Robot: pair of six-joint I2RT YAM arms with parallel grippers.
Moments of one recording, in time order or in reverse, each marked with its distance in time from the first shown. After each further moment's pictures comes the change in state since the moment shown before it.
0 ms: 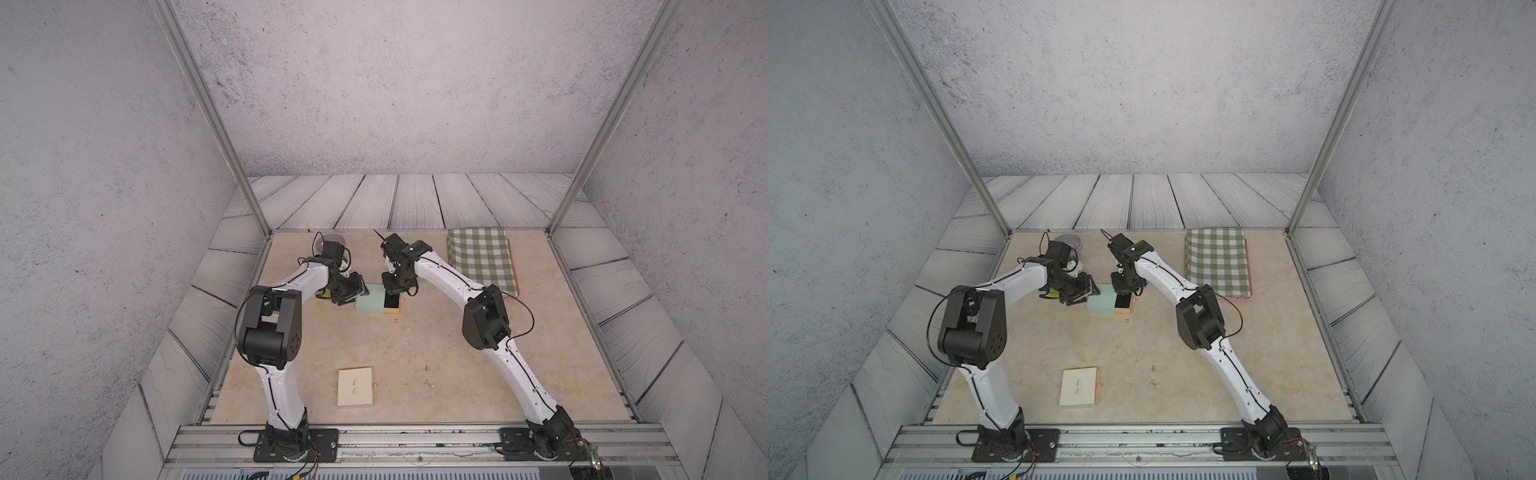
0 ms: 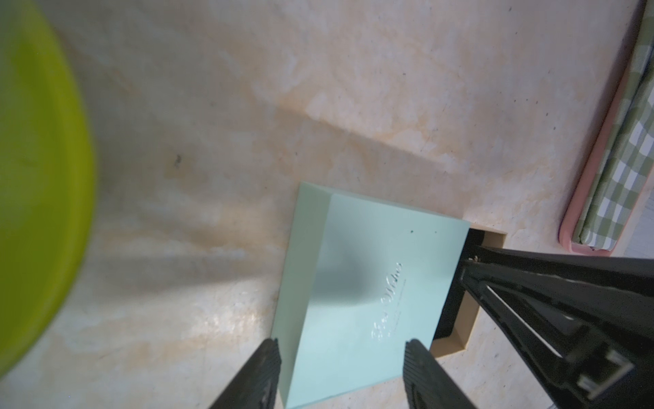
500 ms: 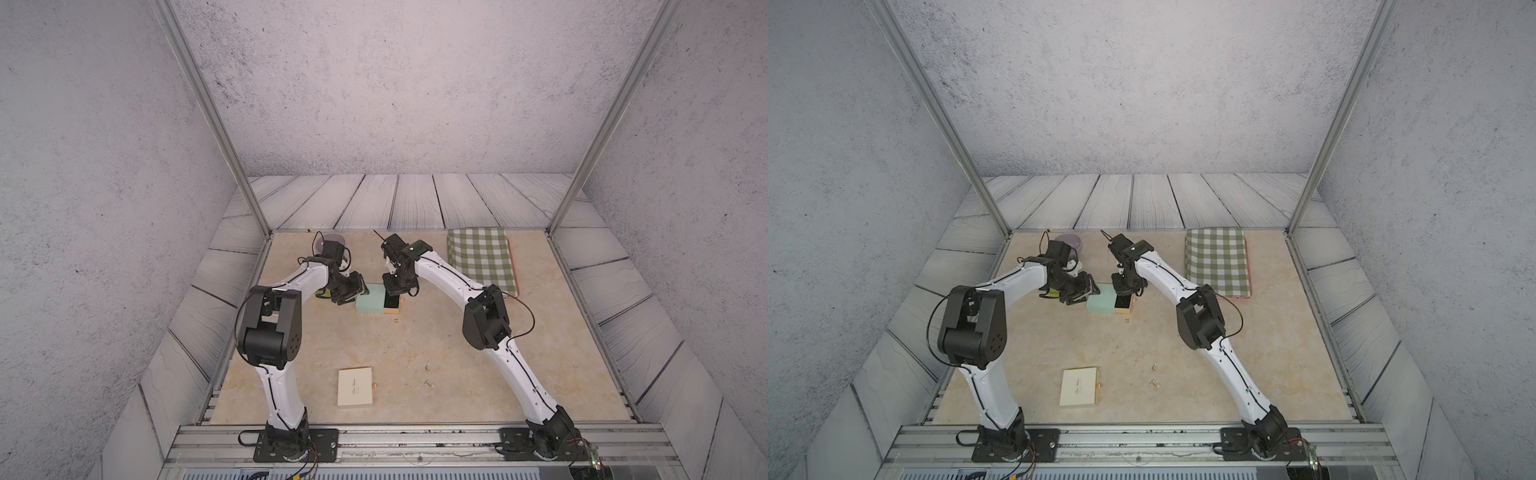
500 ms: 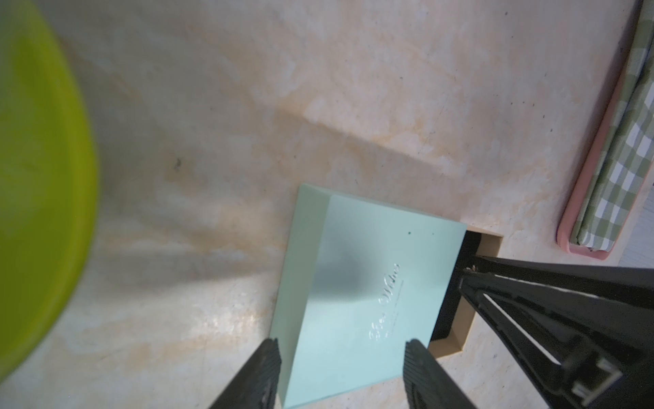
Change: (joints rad) left arm 0.000 0.000 0.006 -0.001 0.000 -0.001; right arm 0.000 -0.012 -0.005 -0.021 -0.003 -0.011
